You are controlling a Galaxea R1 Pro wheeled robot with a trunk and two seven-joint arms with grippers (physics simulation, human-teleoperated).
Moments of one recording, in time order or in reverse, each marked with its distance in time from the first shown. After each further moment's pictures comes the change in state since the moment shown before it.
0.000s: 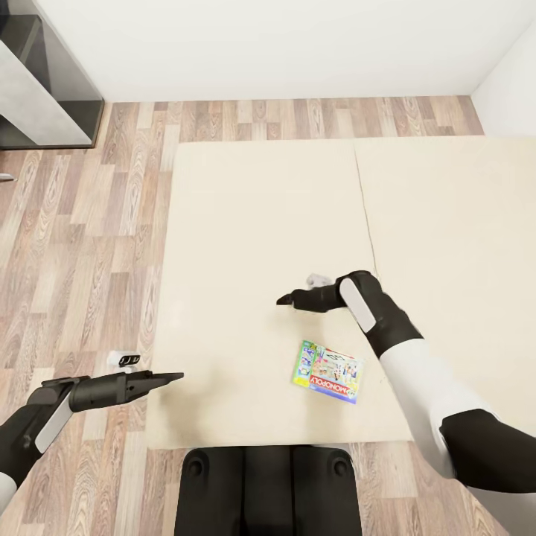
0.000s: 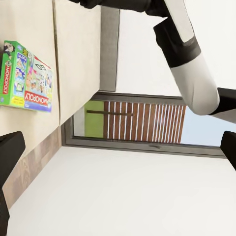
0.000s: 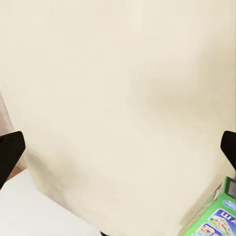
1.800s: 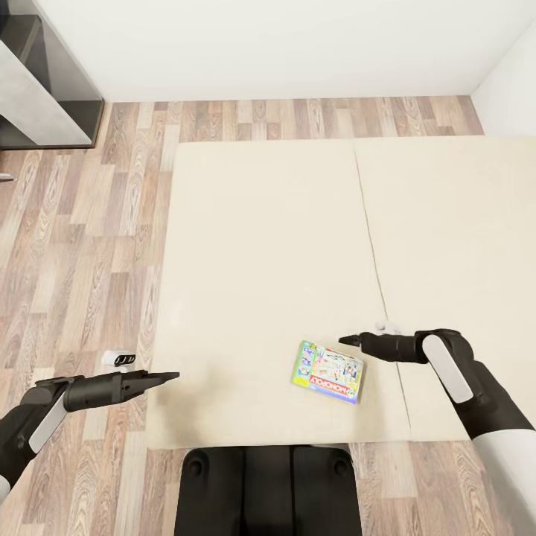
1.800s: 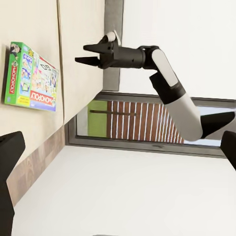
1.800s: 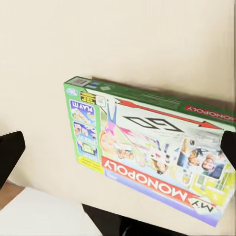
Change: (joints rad) left arm 0.000 0.020 0.001 0.001 0.005 -0.001 0.000; right arm 0.391 -0.328 -0.133 -0.334 -0.224 0.021 0.003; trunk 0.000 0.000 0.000
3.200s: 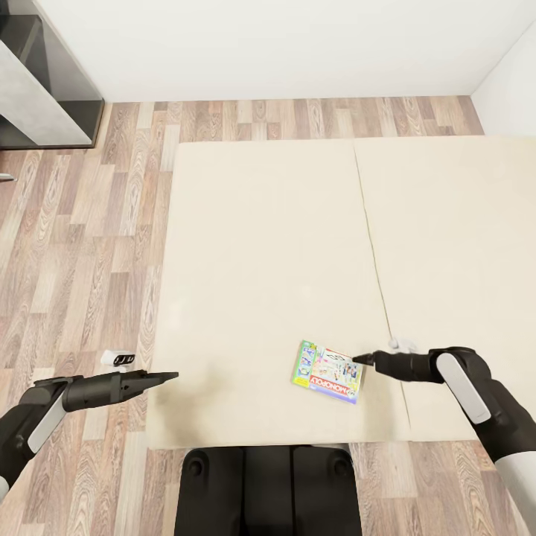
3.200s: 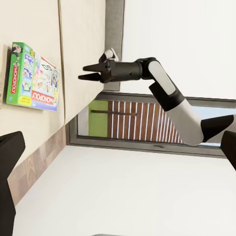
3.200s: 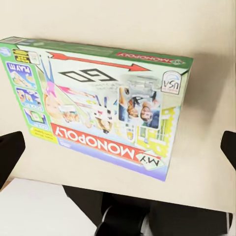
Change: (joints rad) left arm 0.000 0.005 0.001 0.000 0.000 0.000 0.000; right arm 0.081 -0.062 -0.006 0.004 -0.001 0.000 -0.005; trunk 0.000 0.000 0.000
